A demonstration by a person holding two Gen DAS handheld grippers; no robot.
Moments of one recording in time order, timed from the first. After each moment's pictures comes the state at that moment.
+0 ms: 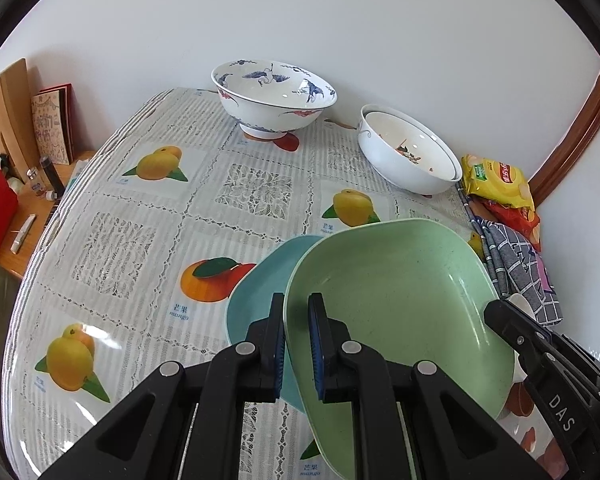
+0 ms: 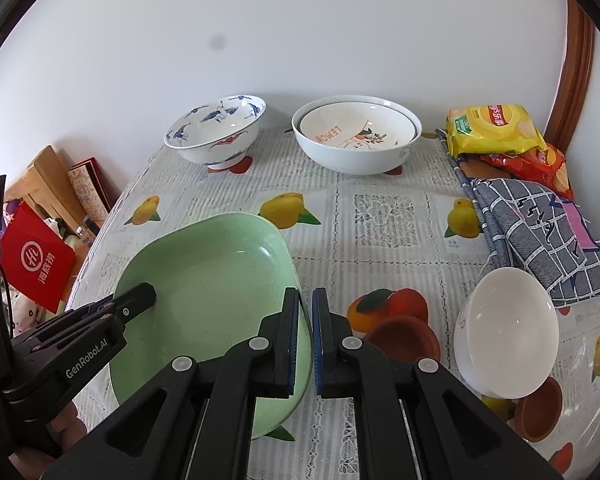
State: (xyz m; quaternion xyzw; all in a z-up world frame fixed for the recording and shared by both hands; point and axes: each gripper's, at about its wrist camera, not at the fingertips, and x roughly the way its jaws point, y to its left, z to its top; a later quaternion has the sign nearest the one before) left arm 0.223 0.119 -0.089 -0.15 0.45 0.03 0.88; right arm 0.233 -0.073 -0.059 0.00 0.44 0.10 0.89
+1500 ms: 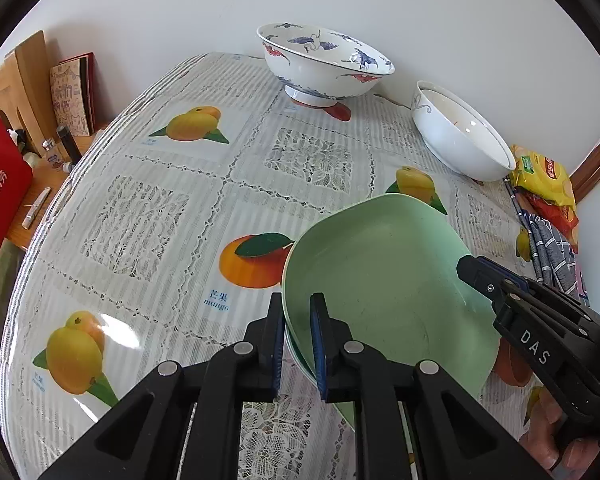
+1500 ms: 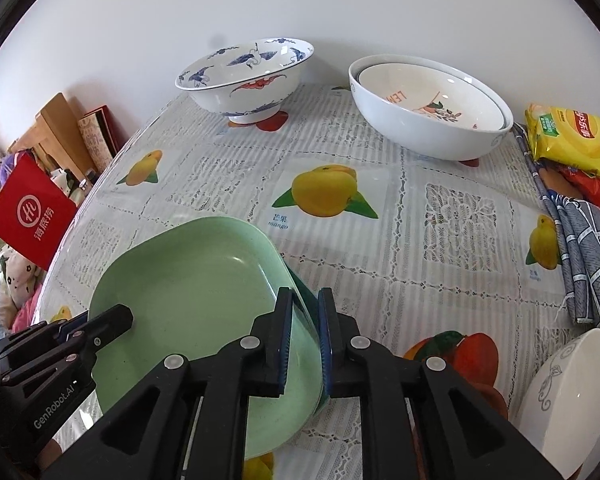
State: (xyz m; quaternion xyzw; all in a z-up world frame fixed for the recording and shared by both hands) left arm 0.235 0.148 -0.133 -0.15 0.48 0.07 0.86; right arm 0.300 -0.028 -0.121 -0.05 0.48 0.17 0.86
